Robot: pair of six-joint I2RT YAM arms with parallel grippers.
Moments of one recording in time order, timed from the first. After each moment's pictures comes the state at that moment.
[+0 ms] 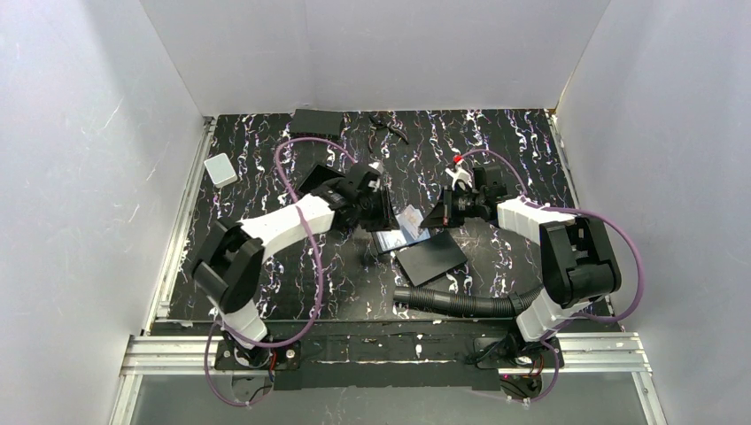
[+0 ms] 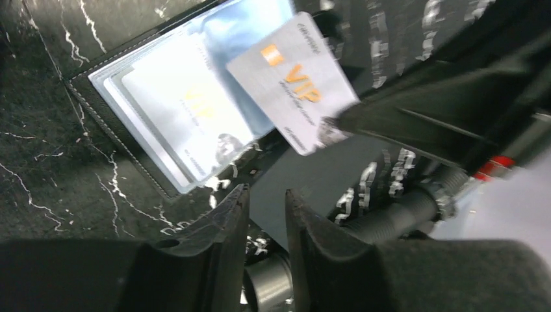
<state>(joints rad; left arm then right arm) -0.70 1.69 1.17 -0.32 0.18 -0.77 0.26 1.63 0.86 -0.05 -0.79 0.40</state>
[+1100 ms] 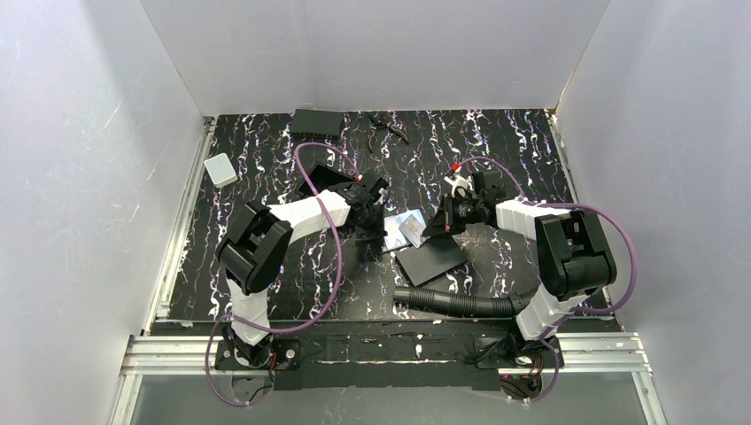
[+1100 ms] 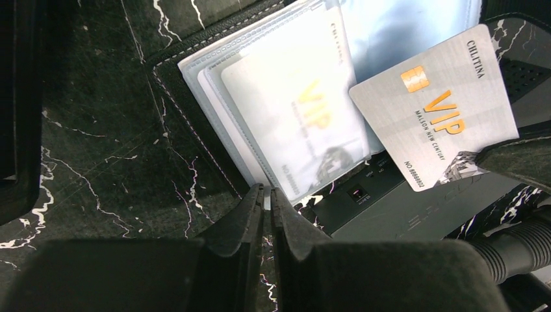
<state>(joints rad) -0.71 1.89 1.26 -0.51 0.10 -0.67 0.25 1.68 0.84 -0.11 -0.82 0.30</state>
